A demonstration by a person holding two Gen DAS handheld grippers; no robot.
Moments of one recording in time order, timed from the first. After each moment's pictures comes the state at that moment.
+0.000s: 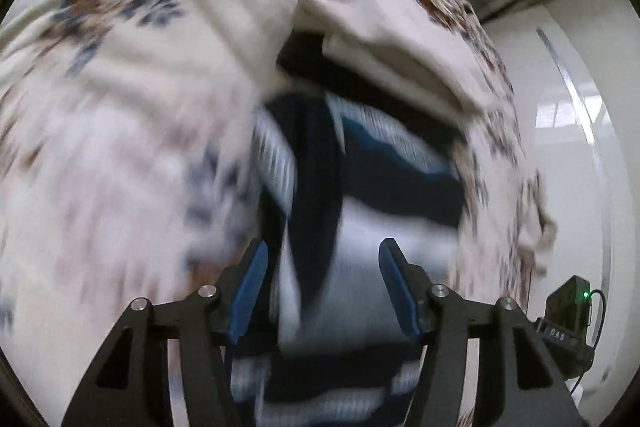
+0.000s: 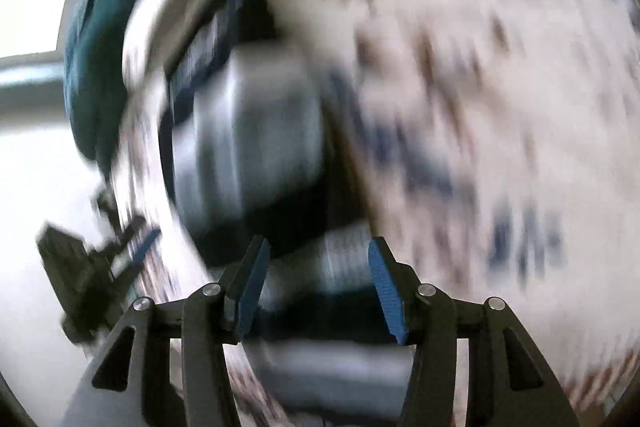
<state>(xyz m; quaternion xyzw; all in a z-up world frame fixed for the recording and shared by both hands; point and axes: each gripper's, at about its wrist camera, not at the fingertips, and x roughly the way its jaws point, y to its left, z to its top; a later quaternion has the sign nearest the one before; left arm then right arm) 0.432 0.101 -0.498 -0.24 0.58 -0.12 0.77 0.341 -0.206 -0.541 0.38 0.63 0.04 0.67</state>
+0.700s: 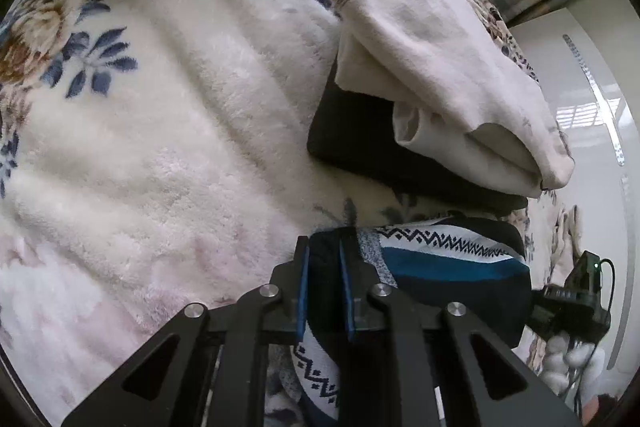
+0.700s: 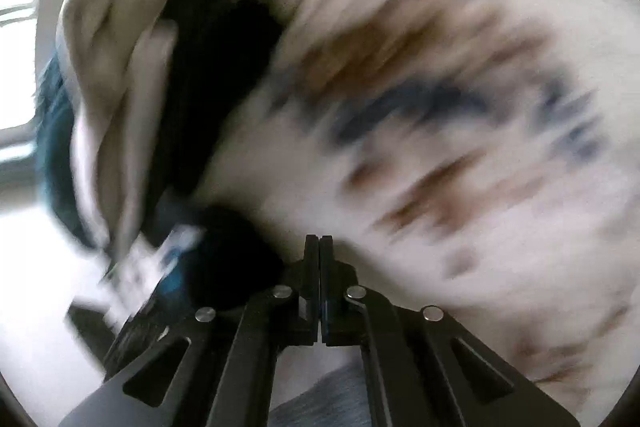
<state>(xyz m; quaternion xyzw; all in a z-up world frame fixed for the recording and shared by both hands) 0.522 0.108 -0.558 -0.21 0.59 -0.11 0.77 0.523 -0.221 -0.609 0.41 0.62 -0.04 0.66</state>
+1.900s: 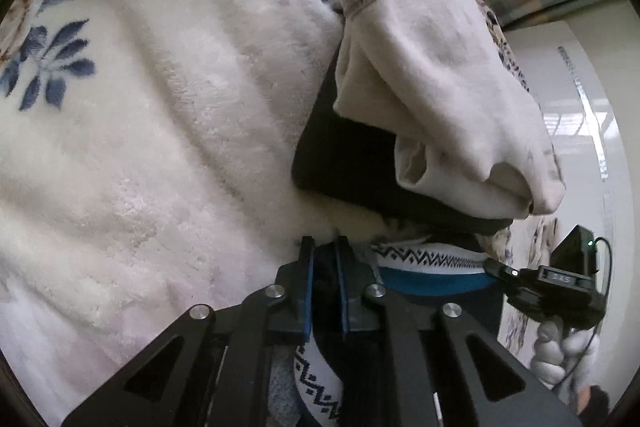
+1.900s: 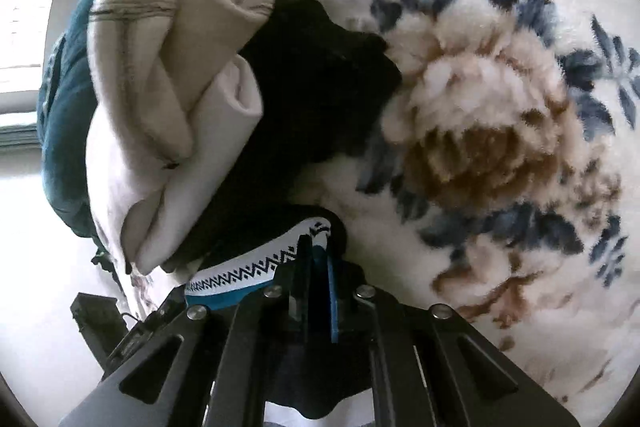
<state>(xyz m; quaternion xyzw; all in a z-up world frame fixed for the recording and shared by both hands) 0.552 0.108 -0.571 -0.25 0.60 -0.14 0.74 0.613 -0.174 -0.594 0.37 0.64 0.03 0.67</state>
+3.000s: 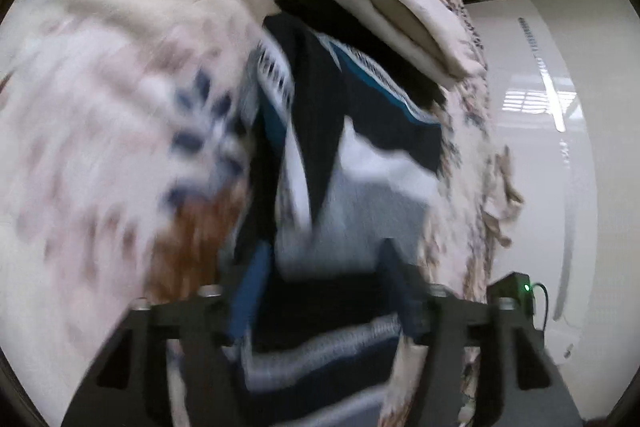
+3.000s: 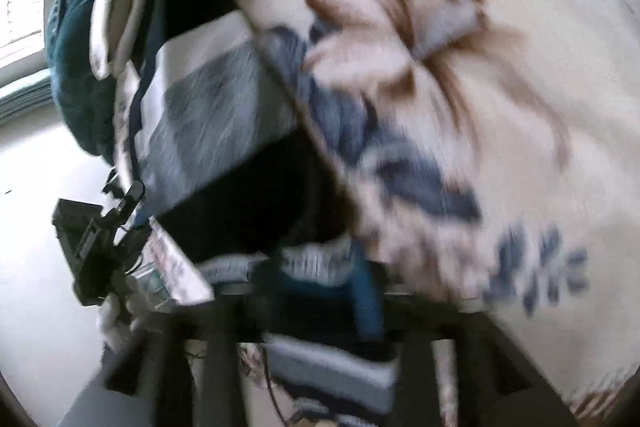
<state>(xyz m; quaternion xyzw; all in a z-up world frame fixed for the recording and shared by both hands) 0.359 0.121 -0.510 -0.29 0.62 -0.19 0.71 0.340 -0.180 -0.592 0.40 0.70 0.10 0.58</state>
